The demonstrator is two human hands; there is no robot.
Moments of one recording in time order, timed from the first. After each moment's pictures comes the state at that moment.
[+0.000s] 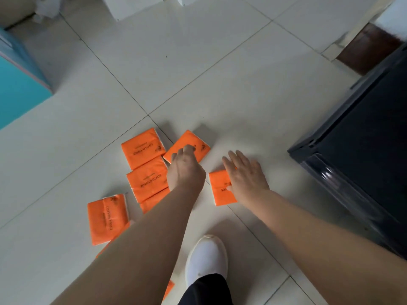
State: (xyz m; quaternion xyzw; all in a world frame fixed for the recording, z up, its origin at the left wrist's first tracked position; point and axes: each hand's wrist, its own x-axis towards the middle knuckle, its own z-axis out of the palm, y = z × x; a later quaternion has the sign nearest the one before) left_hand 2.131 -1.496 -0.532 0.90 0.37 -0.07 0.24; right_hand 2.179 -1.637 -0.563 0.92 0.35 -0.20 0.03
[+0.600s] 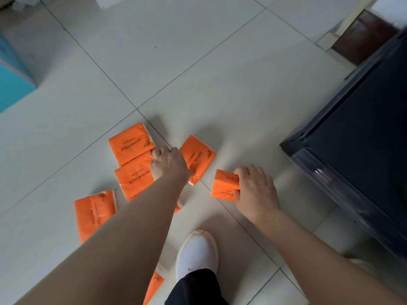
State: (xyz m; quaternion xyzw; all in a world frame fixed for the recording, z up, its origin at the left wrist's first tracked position) left_hand 2.143 -1.484 -0.553 0.89 0.35 -0.27 0.07; right_hand 2.154 -1.682 -0.549 0.95 0.25 -0.15 -0.05
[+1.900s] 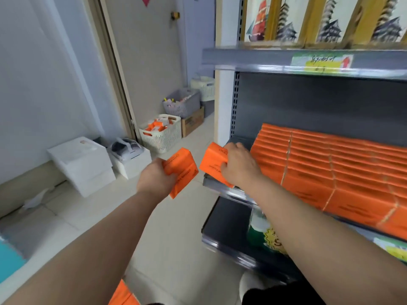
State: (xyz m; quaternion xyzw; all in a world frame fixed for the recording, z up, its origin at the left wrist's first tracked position) left_hand 2.142 -1.615 -0.109 0.93 0.12 0.12 0.31; right_hand 2.171 -1.817 -0.090 0.97 0.08 0.13 -0.18
